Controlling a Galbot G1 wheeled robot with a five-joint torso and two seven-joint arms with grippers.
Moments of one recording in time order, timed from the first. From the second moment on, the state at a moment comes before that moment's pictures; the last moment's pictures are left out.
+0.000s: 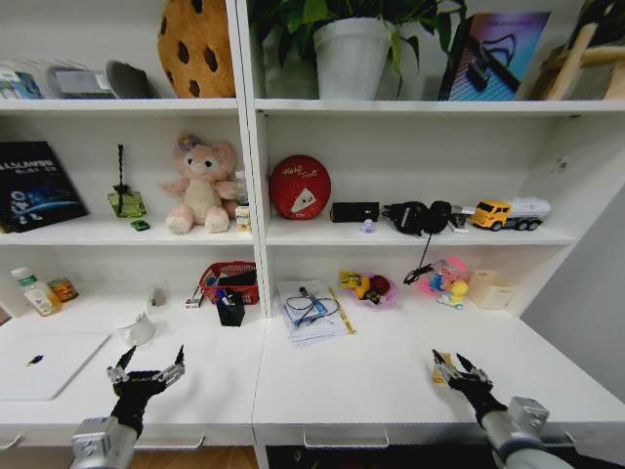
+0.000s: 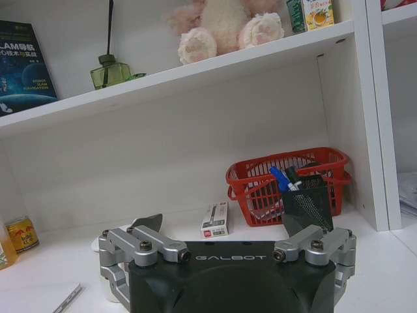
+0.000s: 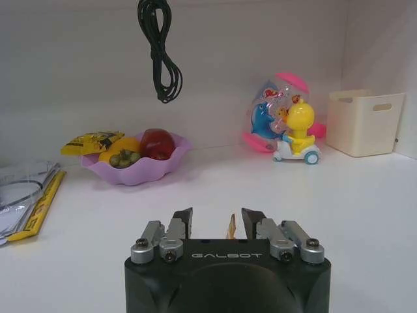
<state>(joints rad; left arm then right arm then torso) 1.93 -1.22 -0.85 -2.42 -0.28 0.22 -0.20 -1.84 1.02 0.85 2.16 0.75 -0.17 0.23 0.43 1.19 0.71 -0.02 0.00</state>
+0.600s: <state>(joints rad) 1.93 -1.22 -0.85 -2.42 -0.28 0.22 -0.20 -1.82 1.01 0.86 2.14 0.80 -0.17 0.25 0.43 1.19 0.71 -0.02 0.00</state>
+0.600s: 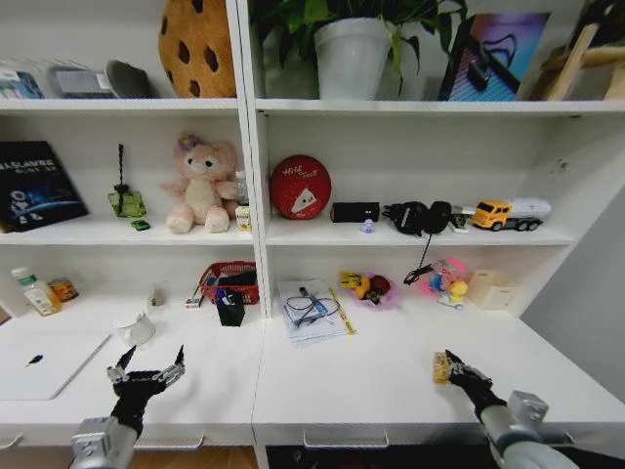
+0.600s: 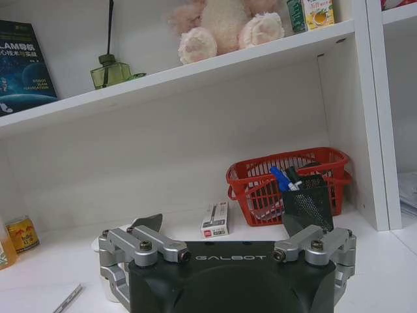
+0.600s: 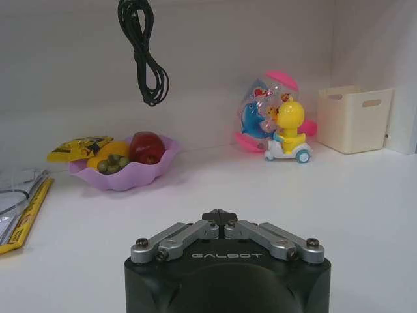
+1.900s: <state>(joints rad) 1.93 -1.22 -0.85 -2.42 -0.28 0.22 -0.20 -0.83 0.90 0.28 1.52 0.86 -0.10 0.08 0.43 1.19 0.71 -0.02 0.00</state>
